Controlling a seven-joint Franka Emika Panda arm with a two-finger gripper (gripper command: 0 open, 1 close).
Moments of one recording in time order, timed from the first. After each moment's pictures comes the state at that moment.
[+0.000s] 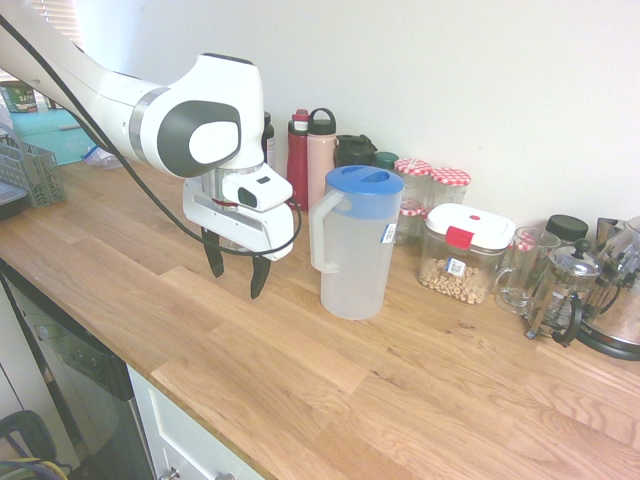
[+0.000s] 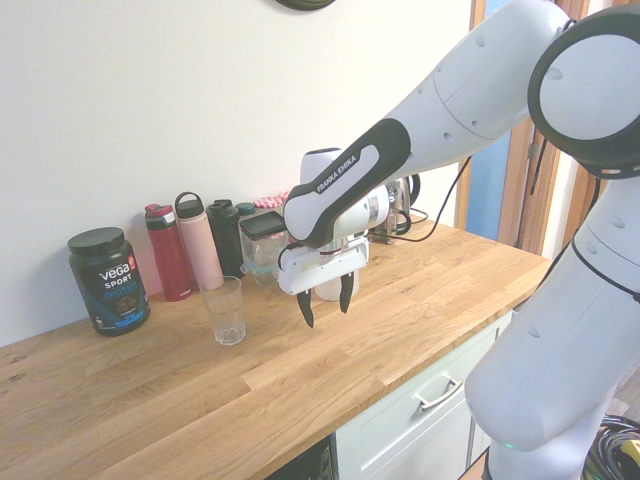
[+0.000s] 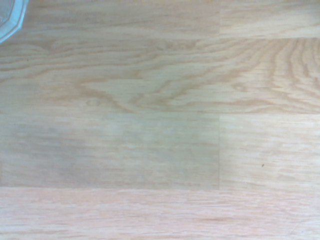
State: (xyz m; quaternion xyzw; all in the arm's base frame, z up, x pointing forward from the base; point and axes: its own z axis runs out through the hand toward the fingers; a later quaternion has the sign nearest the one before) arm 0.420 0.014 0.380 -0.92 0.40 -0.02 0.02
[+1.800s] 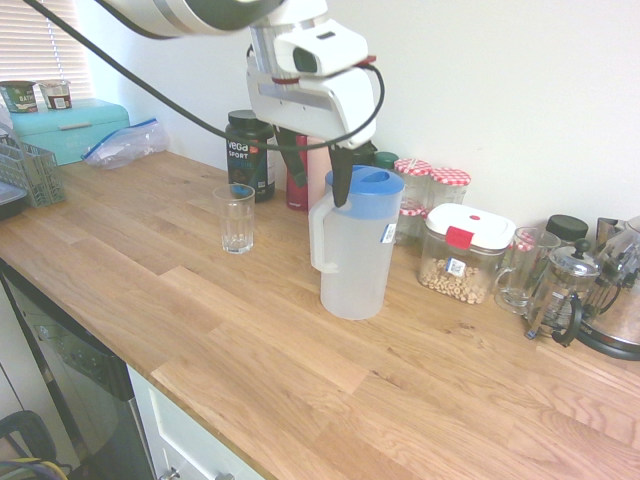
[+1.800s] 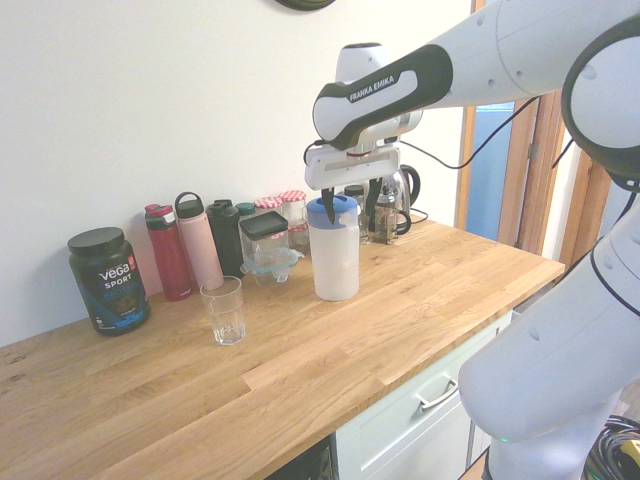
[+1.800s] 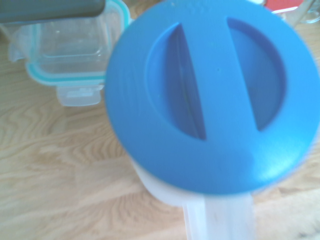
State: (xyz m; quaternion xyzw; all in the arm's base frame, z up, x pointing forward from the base) arm 0.437 -0.088 0.538 -0.85 0.51 -0.15 0.02
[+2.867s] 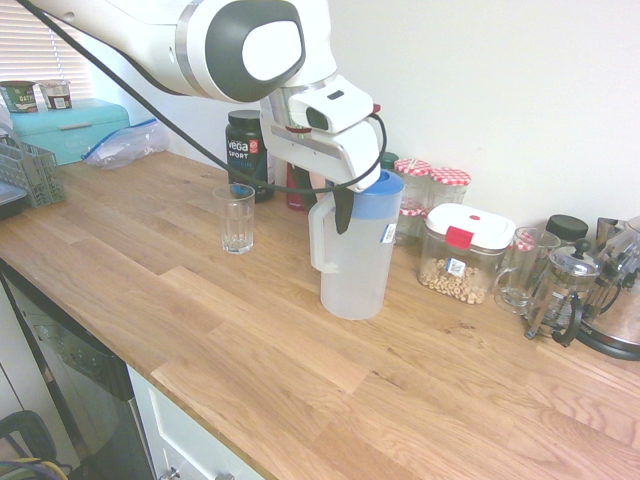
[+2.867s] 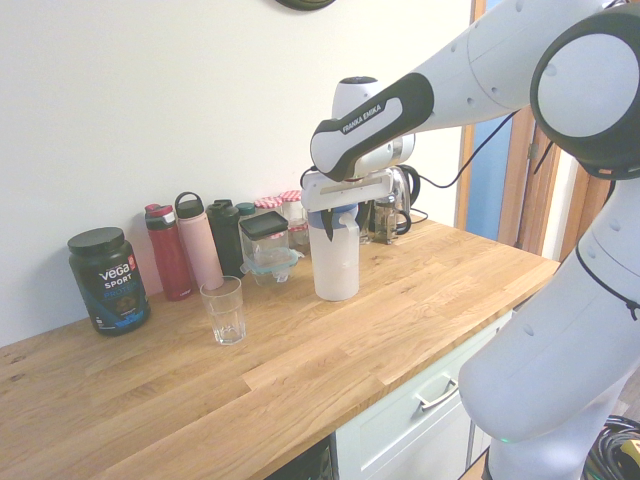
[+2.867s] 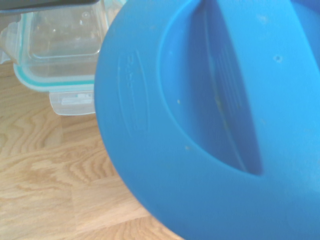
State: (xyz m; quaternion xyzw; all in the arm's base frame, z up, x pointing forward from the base) arm 0.454 -0.086 0.500 -0.85 0.50 -0.16 0.03
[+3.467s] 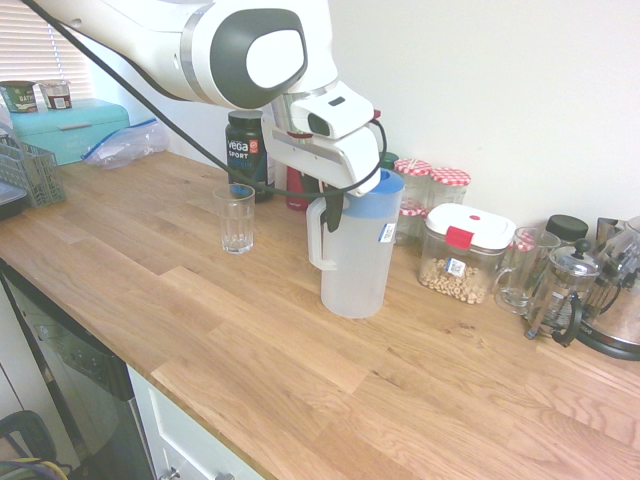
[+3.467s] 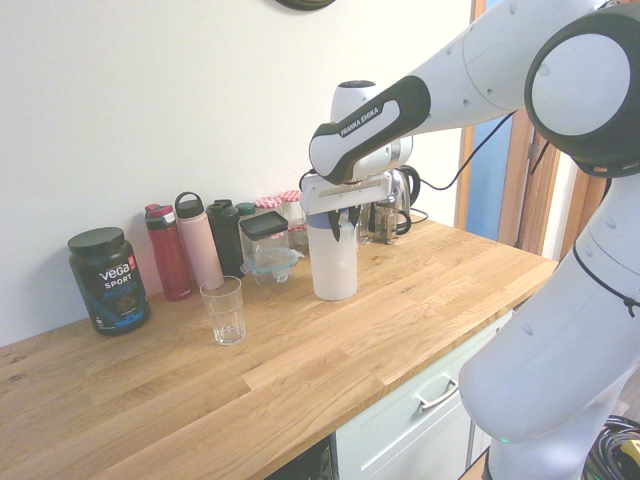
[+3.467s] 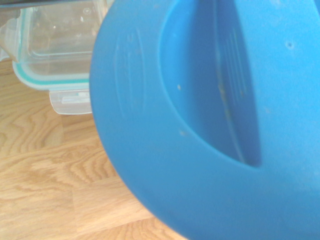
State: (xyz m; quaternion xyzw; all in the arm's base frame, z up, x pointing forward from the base) arm 0.458 -0.086 0.496 -0.85 0.50 -0.16 0.03
